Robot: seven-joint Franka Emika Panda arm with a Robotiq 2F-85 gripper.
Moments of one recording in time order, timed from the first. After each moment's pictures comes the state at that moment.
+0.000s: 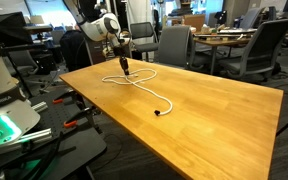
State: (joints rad) arm 0.49 0.54 -0.17 -2.09 -0.37 2.50 0.94
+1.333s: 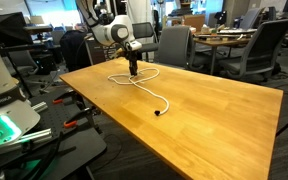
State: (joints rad) arm 0.28 0.59 -0.09 -2.08 -0.11 2.76 1.06
